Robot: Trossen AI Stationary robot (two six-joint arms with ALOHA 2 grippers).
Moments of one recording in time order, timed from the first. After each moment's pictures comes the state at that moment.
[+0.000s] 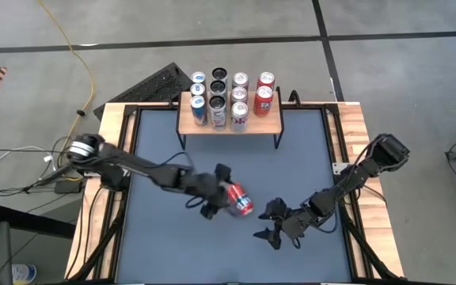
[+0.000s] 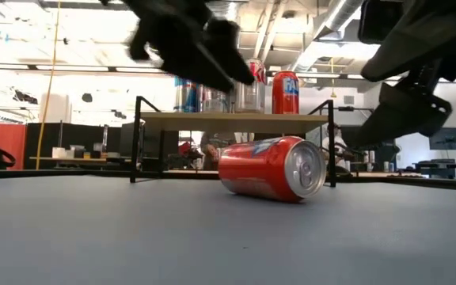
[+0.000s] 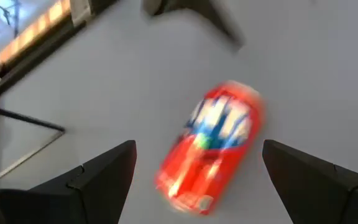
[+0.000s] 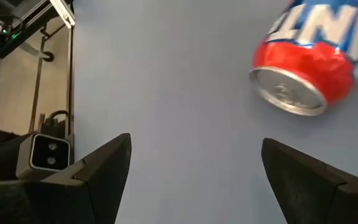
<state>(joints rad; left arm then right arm) -0.21 1.63 1.07 -0.04 -0.19 0.41 0.62 1.58 0.73 0.16 0.40 0.96</state>
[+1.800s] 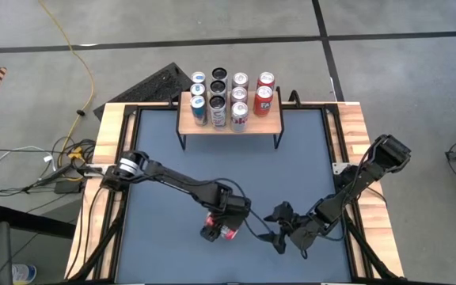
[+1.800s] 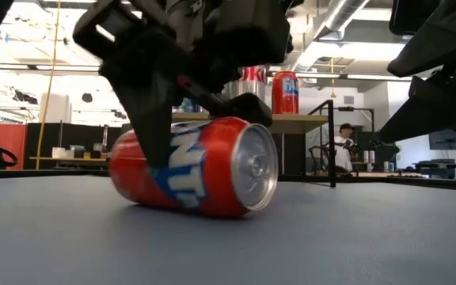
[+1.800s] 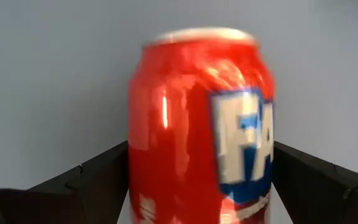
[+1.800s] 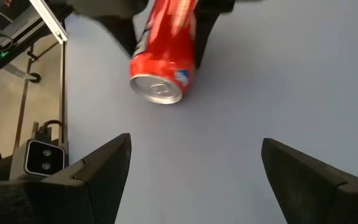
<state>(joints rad) -0.25 2.13 1.61 -0.72 0.29 0.26 0.73 1.58 0.73 0.11 0.57 1.07</state>
